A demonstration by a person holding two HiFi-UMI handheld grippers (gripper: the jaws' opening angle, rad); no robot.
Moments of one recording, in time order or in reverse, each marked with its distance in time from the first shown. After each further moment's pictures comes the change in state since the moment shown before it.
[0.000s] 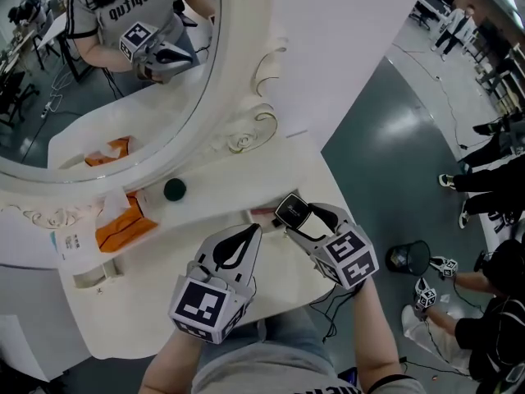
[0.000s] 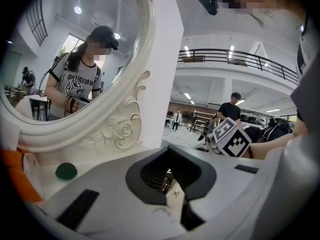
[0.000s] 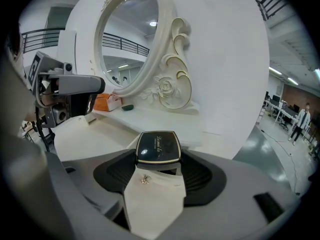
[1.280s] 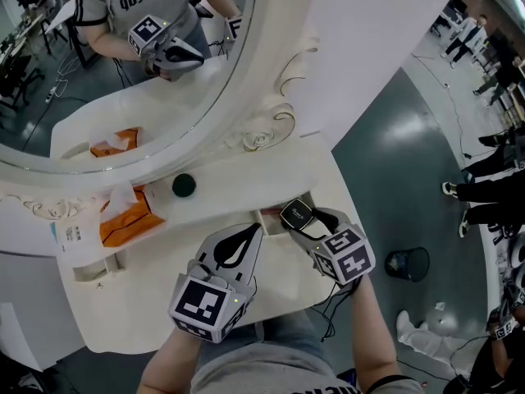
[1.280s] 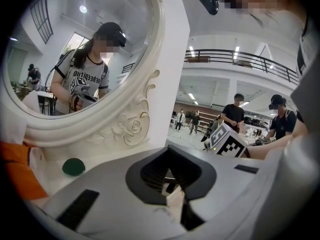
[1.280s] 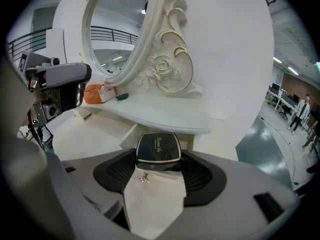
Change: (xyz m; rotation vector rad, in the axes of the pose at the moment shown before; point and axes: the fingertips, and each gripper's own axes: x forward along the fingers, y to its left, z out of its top) left arm -0.006 0.022 -0.008 -0.037 0.011 0.035; right arm 0.032 0.001 -0.020 0.067 0.127 0.009
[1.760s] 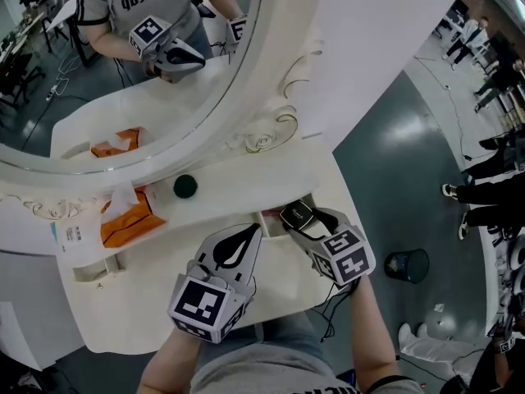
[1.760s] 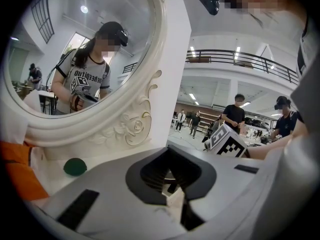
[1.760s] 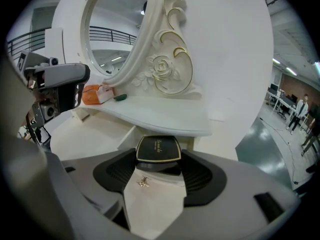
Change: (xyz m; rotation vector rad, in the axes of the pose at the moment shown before) left arm 0.000 0.006 0.000 -0.008 -0.006 0.007; right arm 0.005 -0.001 0.004 0.005 -0.012 -0.013
